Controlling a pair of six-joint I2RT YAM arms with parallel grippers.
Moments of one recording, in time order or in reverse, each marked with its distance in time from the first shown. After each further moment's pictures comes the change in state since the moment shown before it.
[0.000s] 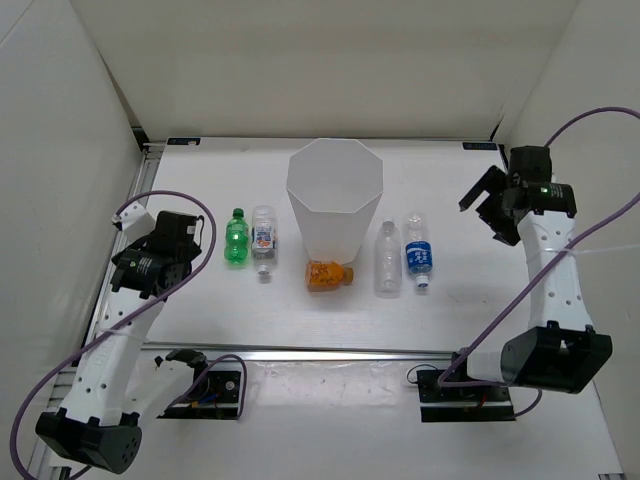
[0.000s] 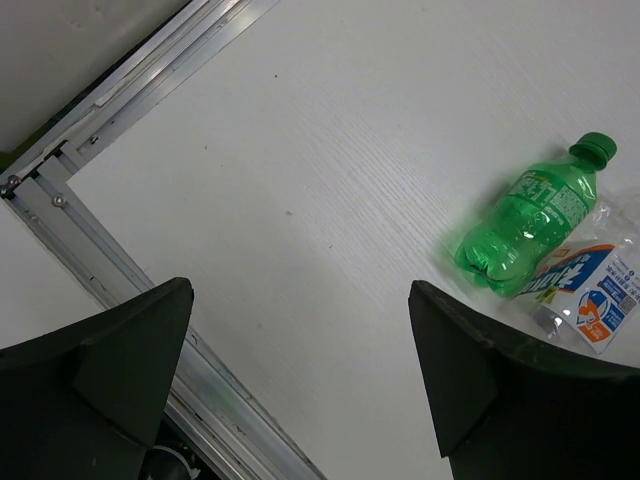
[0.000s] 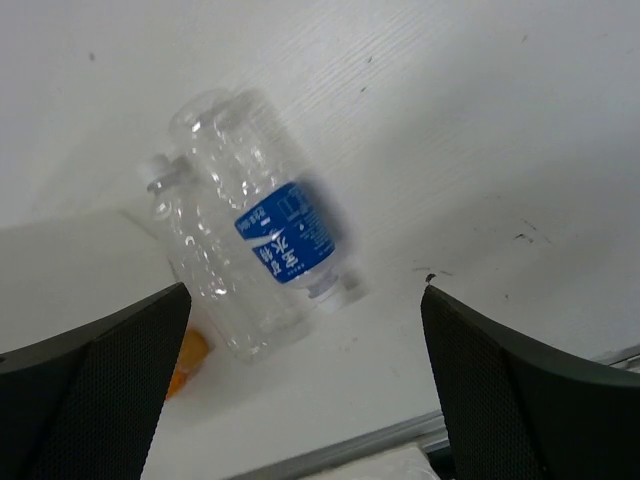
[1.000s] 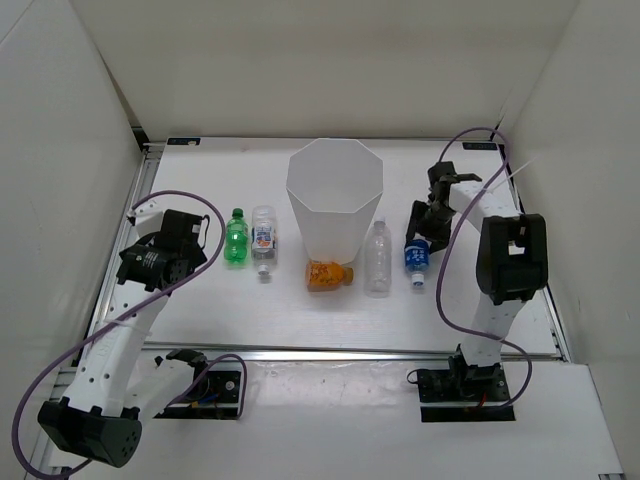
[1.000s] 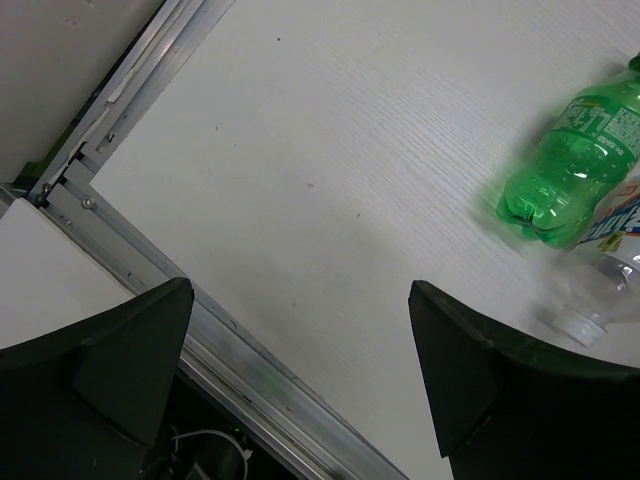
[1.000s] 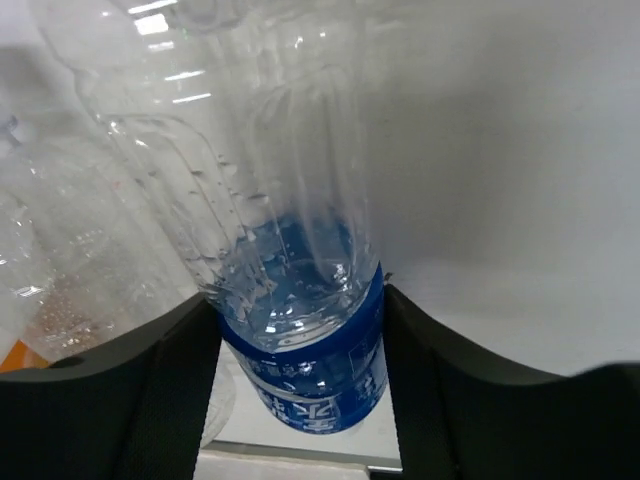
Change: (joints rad) left arm -0.013 0.036 -0.011 -0.018 0.051 0.127; right arm 0.219 0.587 -0.053 0.197 -0.196 -0.244
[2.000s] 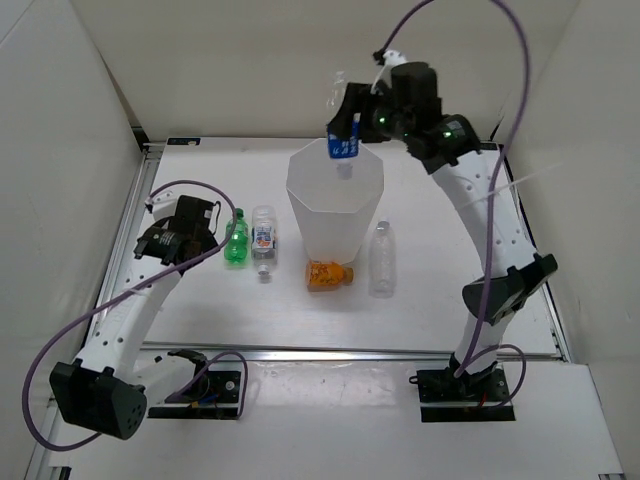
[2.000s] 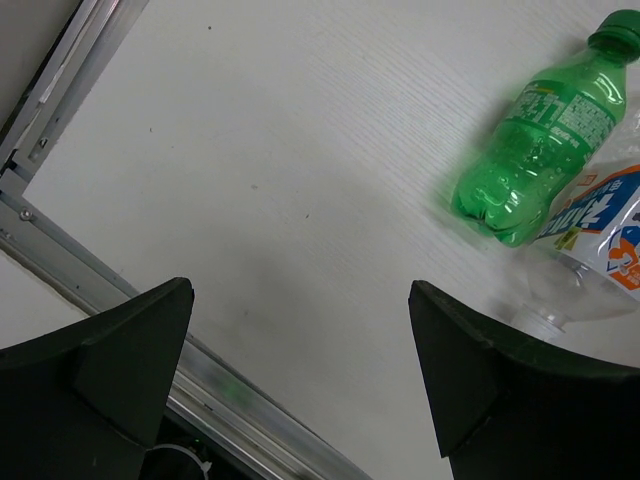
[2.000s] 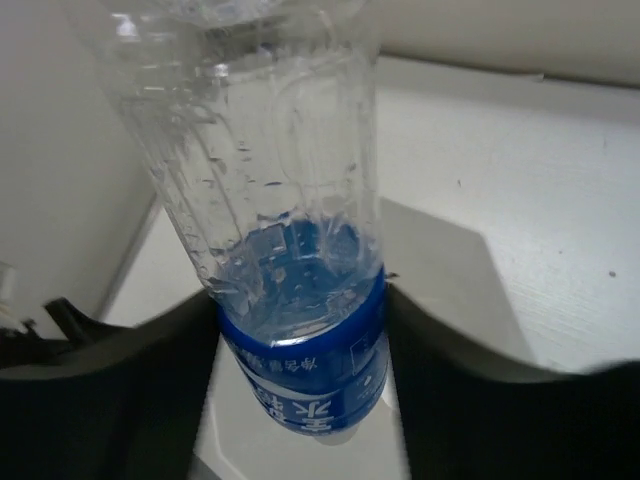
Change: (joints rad) left arm 0.000 0.139 0.005 0.100 0.077 0.005; right arm 0.379 -0.117 0.895 0.085 -0.050 0.053
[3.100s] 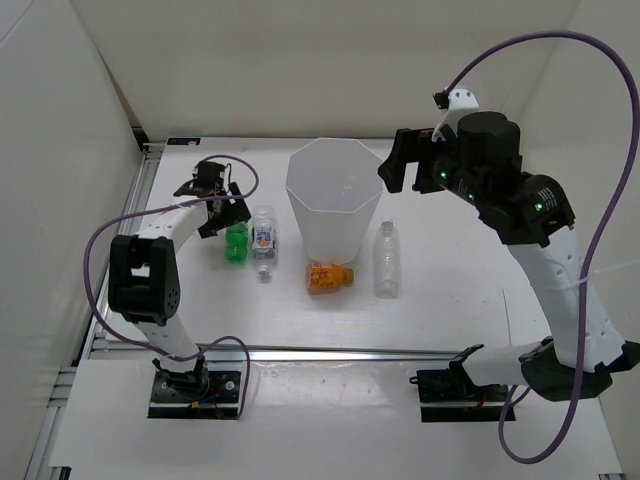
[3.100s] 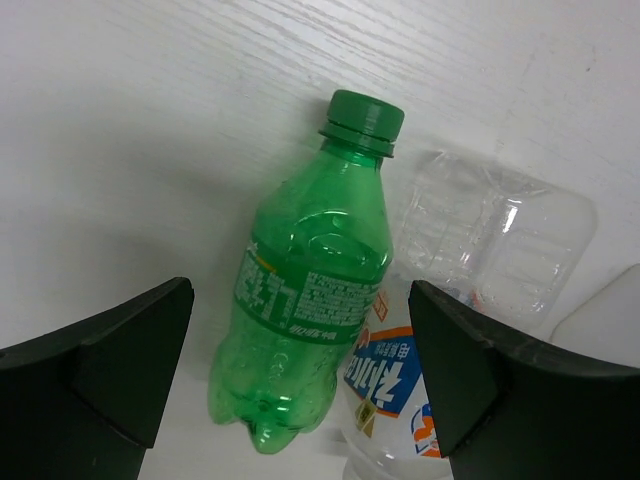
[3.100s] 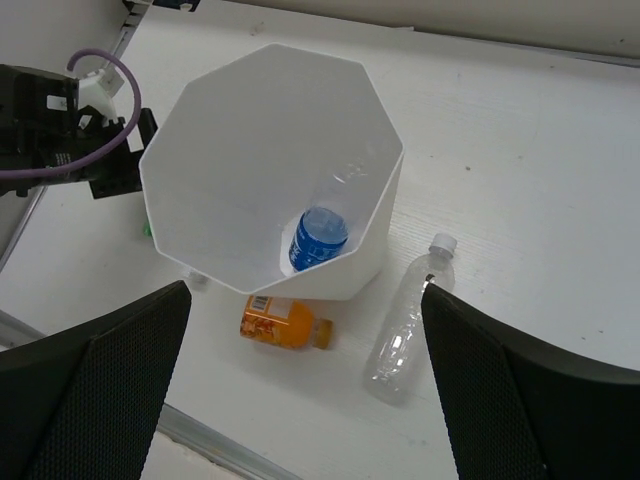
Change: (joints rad) left arm 0.139 0.650 0.173 0.525 0.488 0.205; right arm 0.089 -0.470 -0.370 -0.185 0.246 -0.136
